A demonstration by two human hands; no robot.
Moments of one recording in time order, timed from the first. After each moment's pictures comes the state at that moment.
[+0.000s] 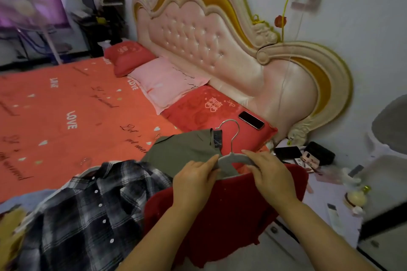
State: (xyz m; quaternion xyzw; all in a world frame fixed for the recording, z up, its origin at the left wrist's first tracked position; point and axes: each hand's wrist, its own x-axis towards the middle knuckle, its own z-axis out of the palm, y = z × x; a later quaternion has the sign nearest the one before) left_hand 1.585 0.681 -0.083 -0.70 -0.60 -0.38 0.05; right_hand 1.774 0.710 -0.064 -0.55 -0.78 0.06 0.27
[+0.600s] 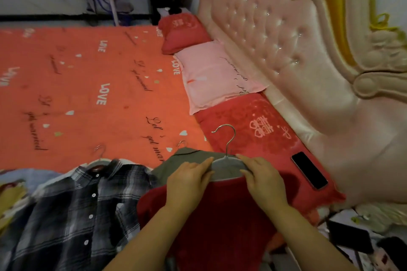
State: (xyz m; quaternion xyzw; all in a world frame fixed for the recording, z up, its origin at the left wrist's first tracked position) left_hand 1.496 0.903 -0.136 -0.58 -0.75 -0.32 0.01; right_hand 1.660 0.994 -0.116 -0.44 -0.86 0.15 0.20
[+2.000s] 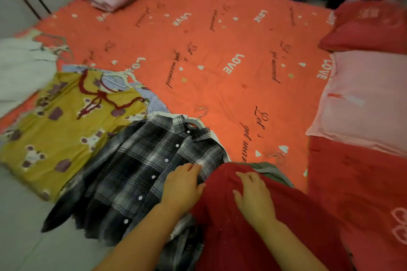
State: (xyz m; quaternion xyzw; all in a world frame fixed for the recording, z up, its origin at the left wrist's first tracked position) left_hand 1.396 0.821 -0.233 -0.22 -0.96 -0.11 -0.14; right_hand 1.473 0.999 -0.236 -0.16 -0.96 0.22 -0.11
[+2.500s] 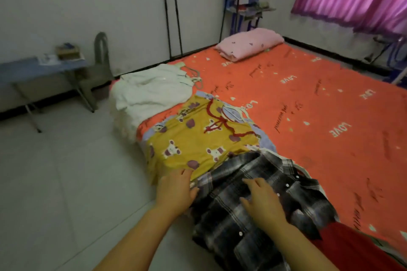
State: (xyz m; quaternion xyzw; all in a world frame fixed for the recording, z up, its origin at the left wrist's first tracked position) left_hand 1.439 0.403 -0.127 0.01 -0.99 -0.12 -0.03; right_hand 1.427 0.631 -0.146 0.09 -0.98 0.15 -0.11
